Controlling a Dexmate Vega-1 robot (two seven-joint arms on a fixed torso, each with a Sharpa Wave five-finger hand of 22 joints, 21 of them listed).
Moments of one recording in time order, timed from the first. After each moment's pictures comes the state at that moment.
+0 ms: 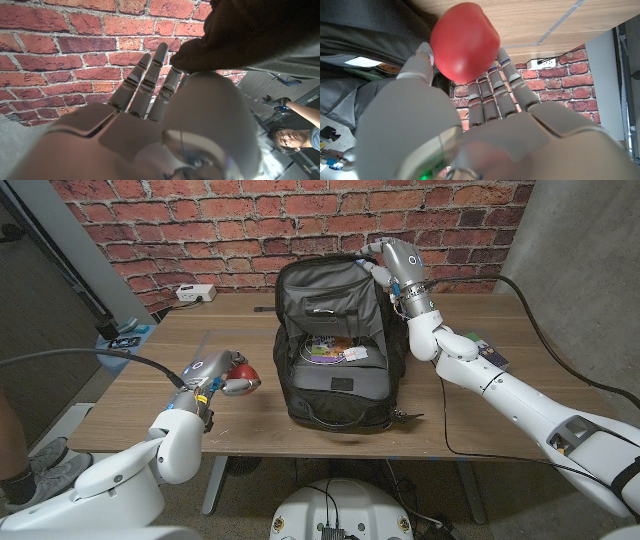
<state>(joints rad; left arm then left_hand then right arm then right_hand) 1.60 1.14 0.16 -2.58 0.26 0.89 0.50 1.00 -0.02 0.45 -0.16 0.27 0.69 0.07 0.40 0.24 0.58 0.00 0.61 0.47 0.72 -0.07 0.36 0.31 0.66 0.04 0.39 0.20 -0.54 -0.58 -0.70 -1.51 -0.73 0.06 -0.77 1.28 0.12 0.07 -0.12 0.22 1.05 -0.14 0.31 0.23 1.06 -0.19 0.50 0.44 0.90 -0.12 0.23 0.48 0.64 -0.06 0.20 0.17</state>
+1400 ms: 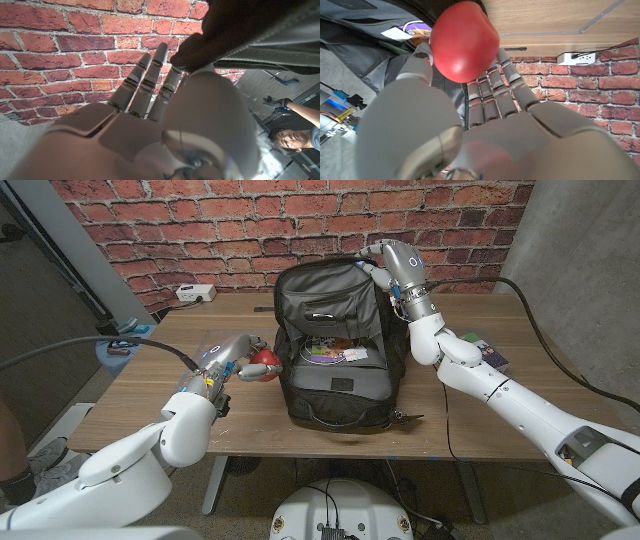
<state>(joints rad) 1.53 1.07 0.16 -2.59 0.29 0.75 0.38 1.00 -0.01 0.43 -0.16 0.27 0.69 0.07 0.42 0.24 0.58 0.00 0.62 0.47 0.73 -0.07 0.36 0.33 0.65 0.04 0.40 0.20 -0.61 -0.60 -0.67 -1.62 -0.73 0.03 -0.73 1.28 0.13 0.07 -0.12 0.22 1.05 -0.14 0.30 0.23 1.06 -0.19 0.49 0.45 0.90 -0.12 0.23 0.48 0.64 -0.06 0.20 0.17</state>
